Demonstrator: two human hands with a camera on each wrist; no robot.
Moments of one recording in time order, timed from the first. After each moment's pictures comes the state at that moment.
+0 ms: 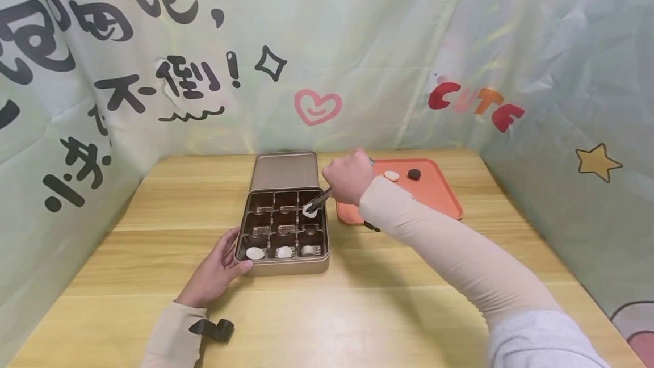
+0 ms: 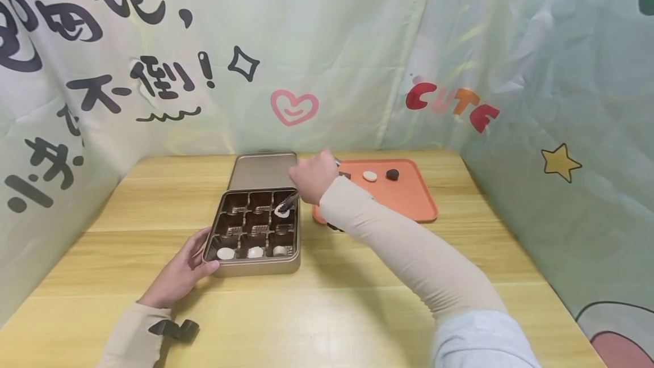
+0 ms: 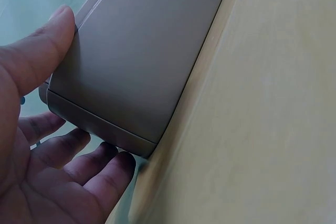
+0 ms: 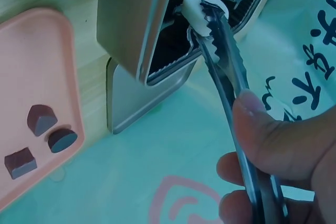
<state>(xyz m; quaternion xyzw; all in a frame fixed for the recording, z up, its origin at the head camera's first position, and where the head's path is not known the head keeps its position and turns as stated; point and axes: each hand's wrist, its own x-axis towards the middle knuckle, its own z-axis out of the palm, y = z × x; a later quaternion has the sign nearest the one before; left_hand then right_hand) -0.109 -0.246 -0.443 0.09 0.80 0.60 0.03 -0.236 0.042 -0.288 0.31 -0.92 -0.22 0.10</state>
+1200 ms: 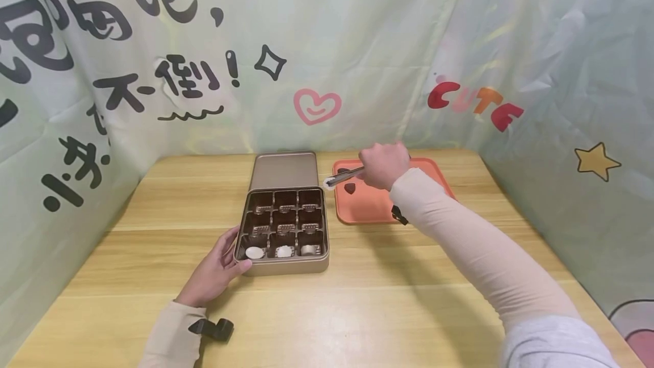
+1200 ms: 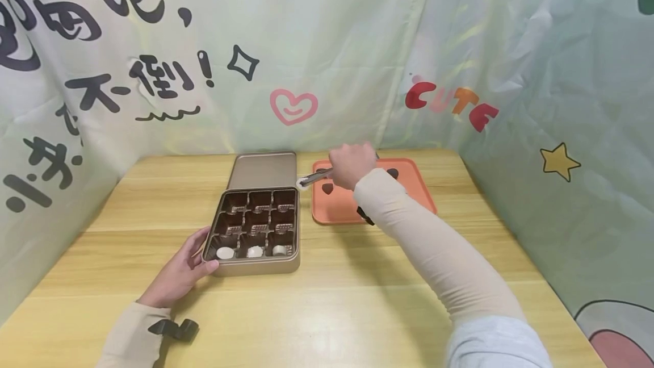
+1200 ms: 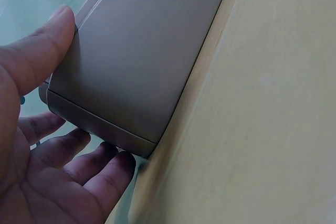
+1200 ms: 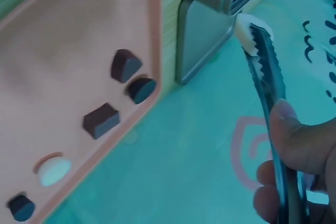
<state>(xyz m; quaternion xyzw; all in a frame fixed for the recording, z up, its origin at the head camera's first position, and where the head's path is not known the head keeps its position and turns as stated) -0.107 -0.246 -0.440 0.09 0.80 0.59 0.04 -0.269 0.103 -0.292 0.21 -0.97 -0.11 0.07</state>
